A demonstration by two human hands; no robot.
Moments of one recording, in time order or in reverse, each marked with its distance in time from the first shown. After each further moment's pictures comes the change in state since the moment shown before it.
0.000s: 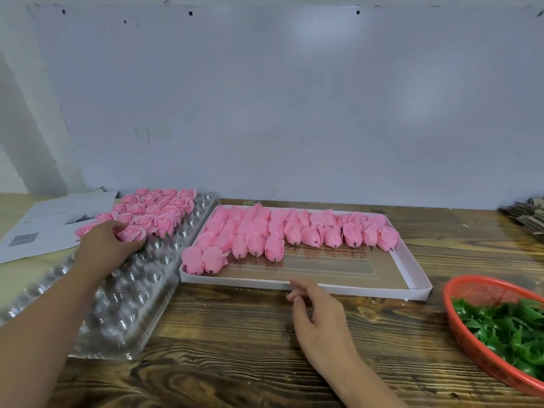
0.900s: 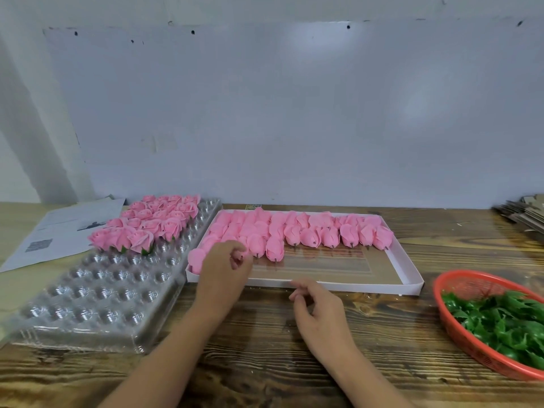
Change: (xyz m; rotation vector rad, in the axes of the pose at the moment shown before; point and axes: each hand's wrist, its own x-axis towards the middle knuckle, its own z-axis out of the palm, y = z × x) left_hand -0.144 0.127 0.073 -0.311 -0.094 0.348; right_hand -0.003 0.002 -0.002 0.026 0.042 -0.045
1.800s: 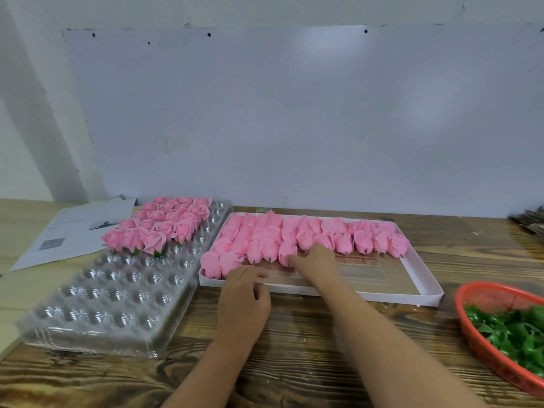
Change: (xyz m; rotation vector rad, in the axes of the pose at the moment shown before) left_hand -0.037 0.000 0.015 0.104 0.047 0.035; right_hand 0.120 -0.018 0.023 -0.186 -0.094 0.334
